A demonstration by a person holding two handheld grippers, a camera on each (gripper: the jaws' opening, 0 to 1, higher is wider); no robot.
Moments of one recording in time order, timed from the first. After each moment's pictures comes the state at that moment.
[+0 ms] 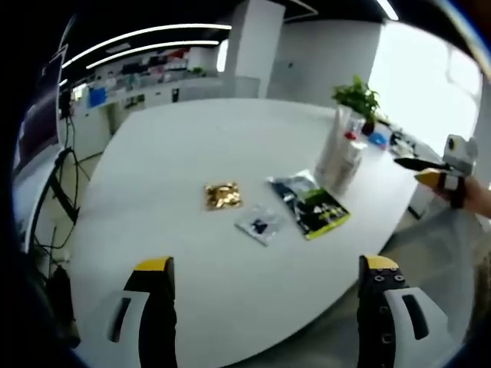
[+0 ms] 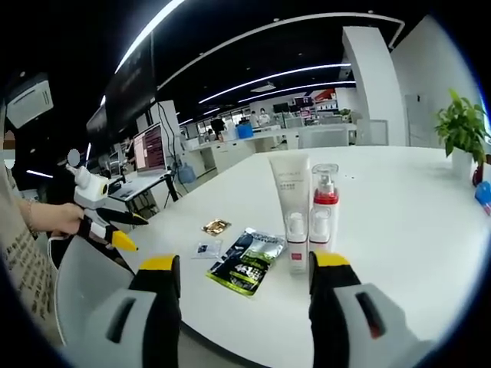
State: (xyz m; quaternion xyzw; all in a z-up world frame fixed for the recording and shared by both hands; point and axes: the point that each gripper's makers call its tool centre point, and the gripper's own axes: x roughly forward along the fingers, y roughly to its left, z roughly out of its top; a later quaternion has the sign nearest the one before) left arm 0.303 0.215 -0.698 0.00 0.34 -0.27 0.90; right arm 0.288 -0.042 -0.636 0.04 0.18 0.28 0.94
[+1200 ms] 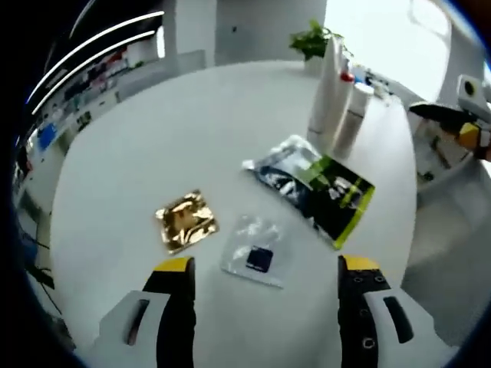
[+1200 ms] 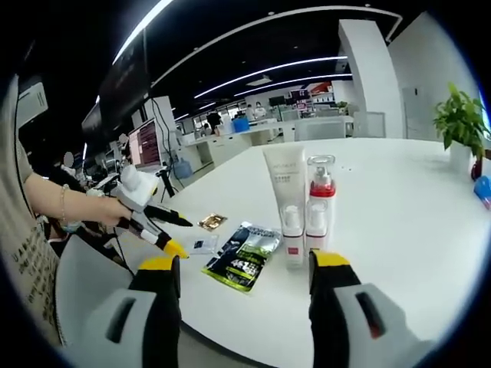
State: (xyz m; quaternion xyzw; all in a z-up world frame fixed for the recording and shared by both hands) left arm 0.376 0.158 -0.761 0.14 0.39 -0.38 0.82; right arm 0.292 -0.047 -0.644 0.04 0.20 0.27 0.94
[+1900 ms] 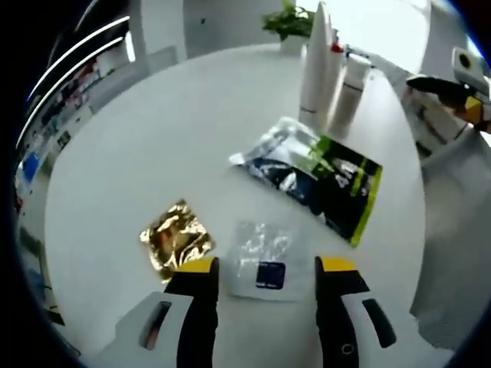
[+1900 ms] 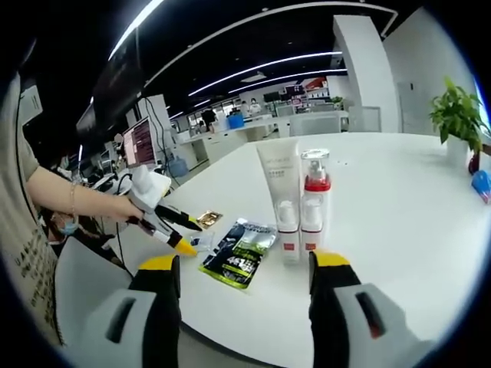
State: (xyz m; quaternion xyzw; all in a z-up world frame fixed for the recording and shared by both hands) left arm 0.389 0.150 -0.779 0.20 0.40 -0.42 0.79; right arm 0.295 -0.052 -0.651 0.05 0.22 0.26 0.94
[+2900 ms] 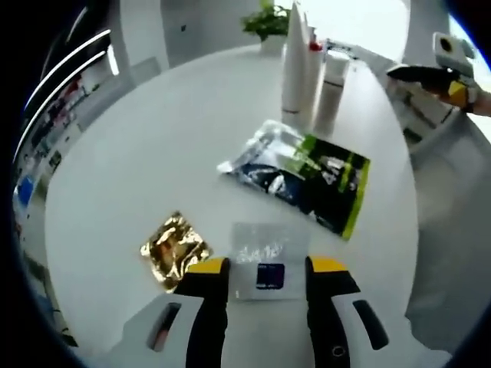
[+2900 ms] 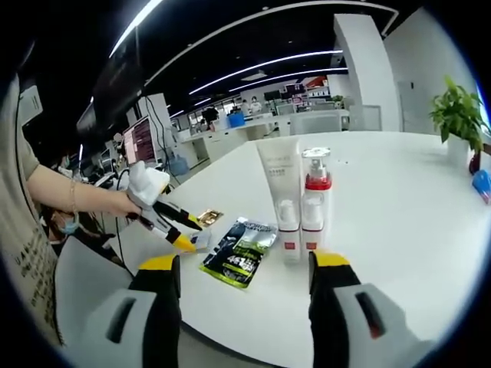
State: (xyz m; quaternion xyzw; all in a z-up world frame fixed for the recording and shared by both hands) left arm 0.386 0.148 -0.774 0.23 0.38 -0.47 0.76; right arm 0.295 -0.051 -0.652 0.05 0.22 0.26 0.94
